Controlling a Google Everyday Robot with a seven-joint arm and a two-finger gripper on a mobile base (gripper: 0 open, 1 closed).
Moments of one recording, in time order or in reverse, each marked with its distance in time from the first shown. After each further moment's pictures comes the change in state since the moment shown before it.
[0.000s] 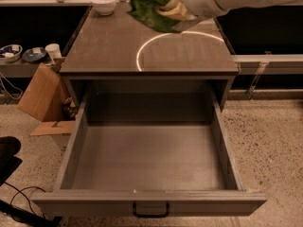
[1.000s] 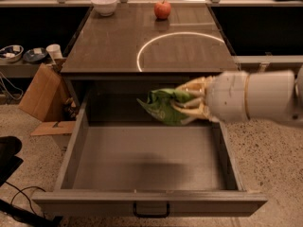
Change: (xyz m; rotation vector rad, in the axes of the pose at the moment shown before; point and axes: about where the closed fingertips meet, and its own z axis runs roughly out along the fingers) arm 0.031 0.199 -0.057 -0.210 -0.180 0.286
